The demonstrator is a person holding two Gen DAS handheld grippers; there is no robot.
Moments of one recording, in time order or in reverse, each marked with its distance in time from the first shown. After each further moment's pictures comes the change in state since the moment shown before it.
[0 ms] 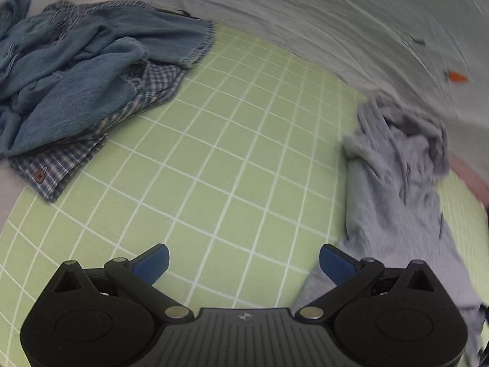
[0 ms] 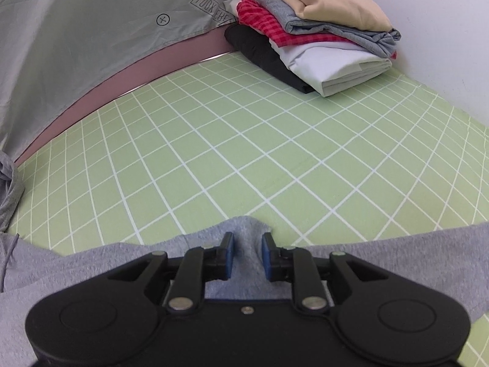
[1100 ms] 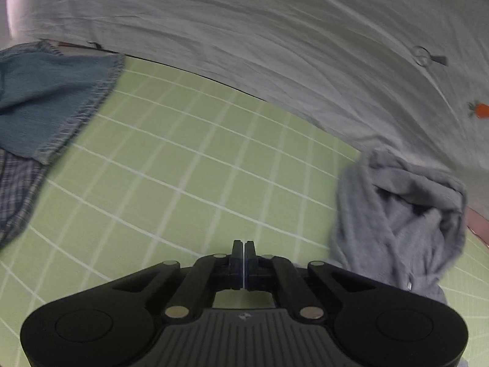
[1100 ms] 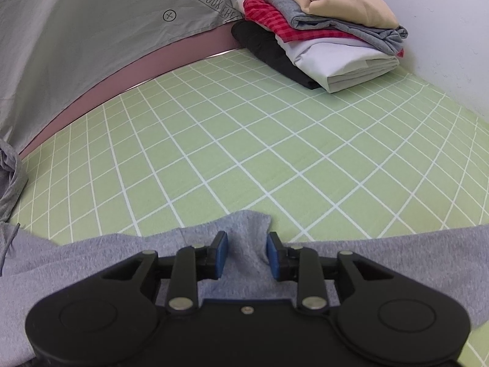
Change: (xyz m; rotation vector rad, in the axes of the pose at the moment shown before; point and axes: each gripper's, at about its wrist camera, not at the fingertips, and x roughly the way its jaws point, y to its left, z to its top) left arm 0.118 -0.096 0.124 0.036 -0.069 -0.036; right arm 0.004 -0.004 -0.002 -0.017 0.007 0.034
